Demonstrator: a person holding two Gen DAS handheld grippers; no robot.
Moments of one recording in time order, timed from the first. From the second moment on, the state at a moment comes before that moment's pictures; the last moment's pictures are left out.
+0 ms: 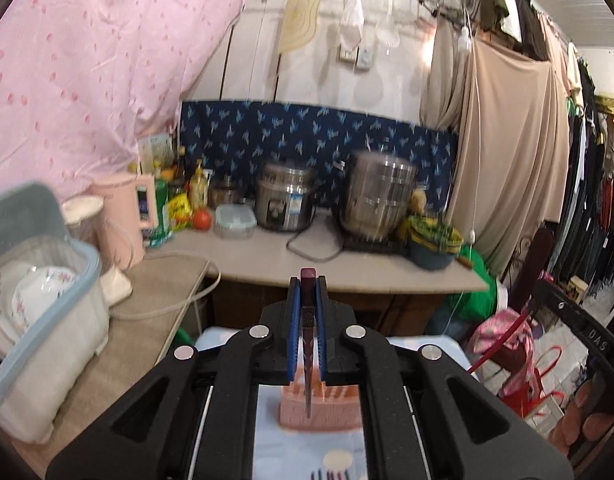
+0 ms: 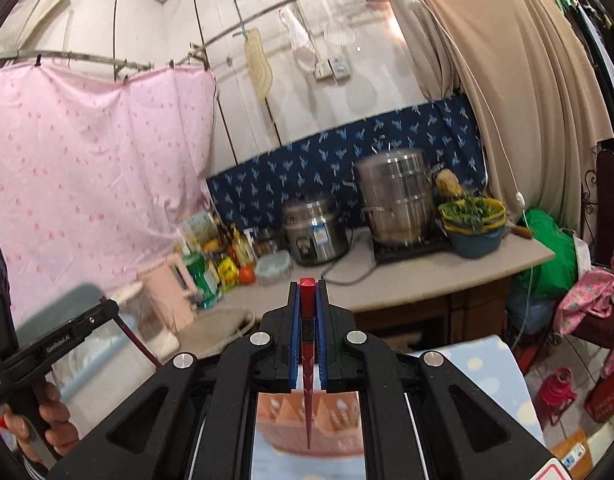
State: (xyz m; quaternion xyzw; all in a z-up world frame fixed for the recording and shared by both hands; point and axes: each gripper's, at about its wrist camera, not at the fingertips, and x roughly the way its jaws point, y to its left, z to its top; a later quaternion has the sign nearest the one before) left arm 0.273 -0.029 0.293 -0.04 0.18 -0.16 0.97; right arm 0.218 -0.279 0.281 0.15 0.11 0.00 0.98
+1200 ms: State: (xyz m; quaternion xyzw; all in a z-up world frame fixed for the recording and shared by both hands) left arm 0.363 -0.055 0.183 -0.01 0.27 -0.11 0.96; right arm 0.330 -0.251 0.168 0.13 0.23 -0.01 0.96
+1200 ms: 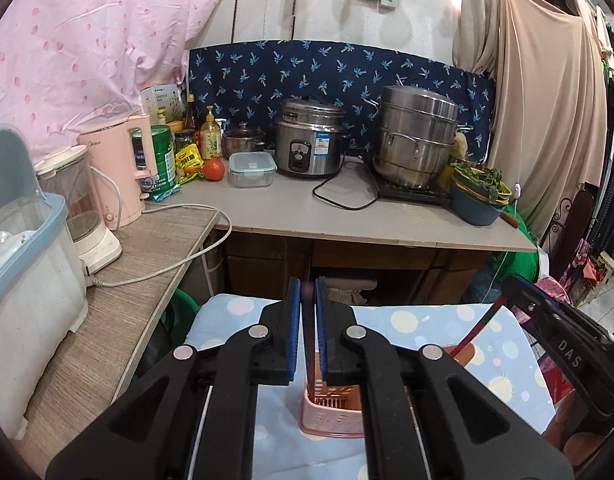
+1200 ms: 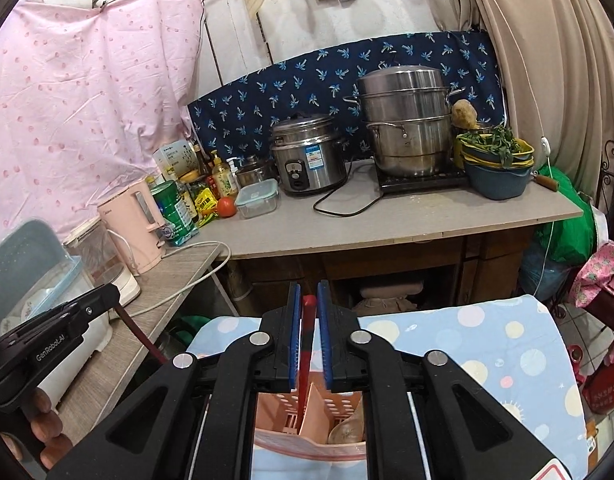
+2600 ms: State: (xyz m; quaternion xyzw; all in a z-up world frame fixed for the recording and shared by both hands) left arm 0.169 -0.017 0.135 0.04 0.31 -0.11 0.94; right arm 0.083 -0.222 0.113 0.11 0.29 0.00 0.95
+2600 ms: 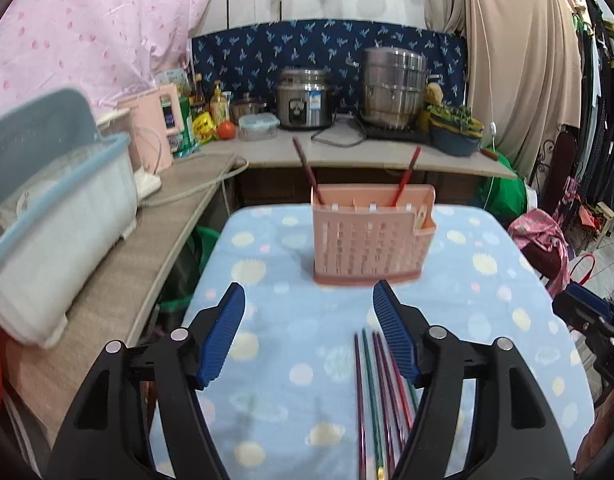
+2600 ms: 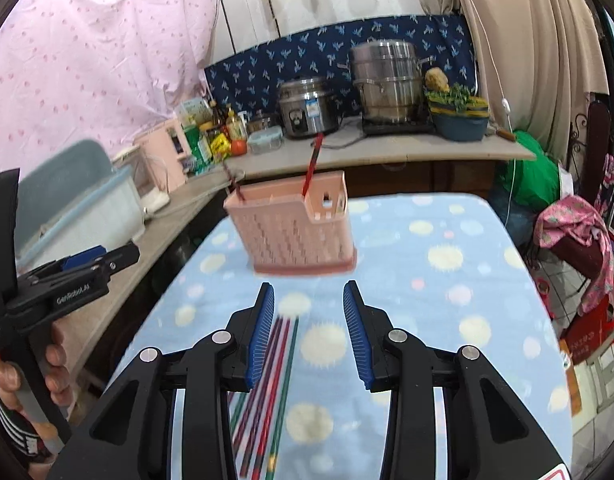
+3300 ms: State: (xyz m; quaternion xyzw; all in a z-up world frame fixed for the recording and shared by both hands) left arm 0.084 -0.008 -0.018 0.02 0.44 -0.12 0.89; right arm 0.015 -0.164 -0.028 0.12 0.40 0.00 0.91
